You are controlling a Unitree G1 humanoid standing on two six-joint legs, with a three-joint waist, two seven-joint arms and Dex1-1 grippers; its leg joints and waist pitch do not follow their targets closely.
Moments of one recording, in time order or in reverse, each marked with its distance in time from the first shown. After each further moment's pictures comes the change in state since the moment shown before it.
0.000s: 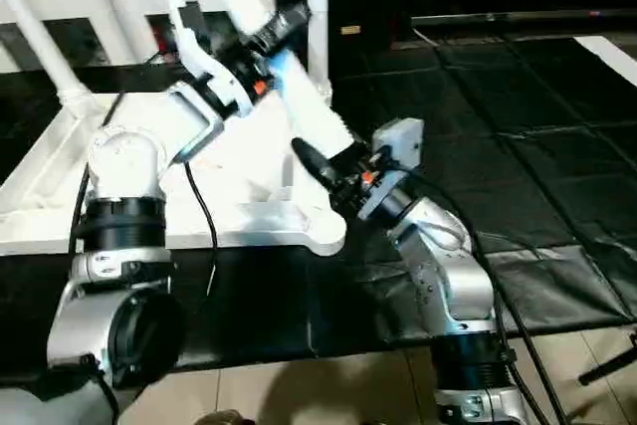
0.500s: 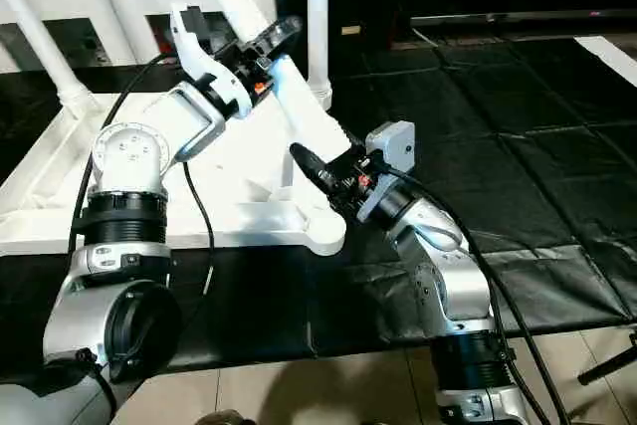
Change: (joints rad) left arm -0.016 0.016 -0.001 0.077 0.013 -0.041 0.048; right arm -0.001 -0.010 0.012 0.015 -0.043 -0.031 -0.019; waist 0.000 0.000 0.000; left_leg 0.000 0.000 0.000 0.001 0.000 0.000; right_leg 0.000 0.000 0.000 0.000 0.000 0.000
